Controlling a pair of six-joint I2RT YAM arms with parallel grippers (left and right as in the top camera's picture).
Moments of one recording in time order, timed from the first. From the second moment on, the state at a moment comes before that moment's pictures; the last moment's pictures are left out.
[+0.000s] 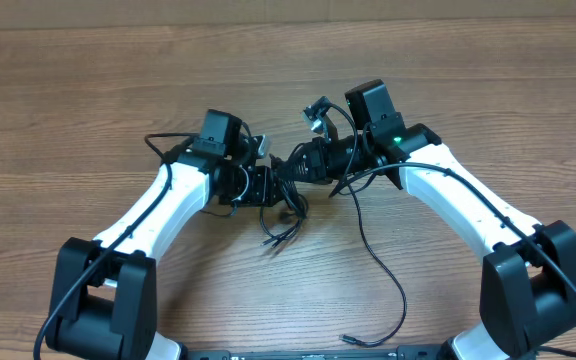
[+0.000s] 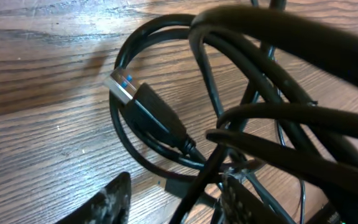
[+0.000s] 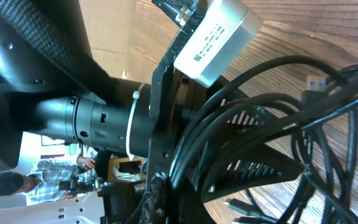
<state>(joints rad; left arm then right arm) -0.29 1.69 1.06 -0.64 0.49 -0.26 0.43 1.74 1.24 -0.45 -0.99 0.44</state>
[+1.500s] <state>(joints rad) -0.28 1.35 1.06 -0.80 0.32 -0.21 0.43 1.74 1.24 -0.49 -0.63 0.53</state>
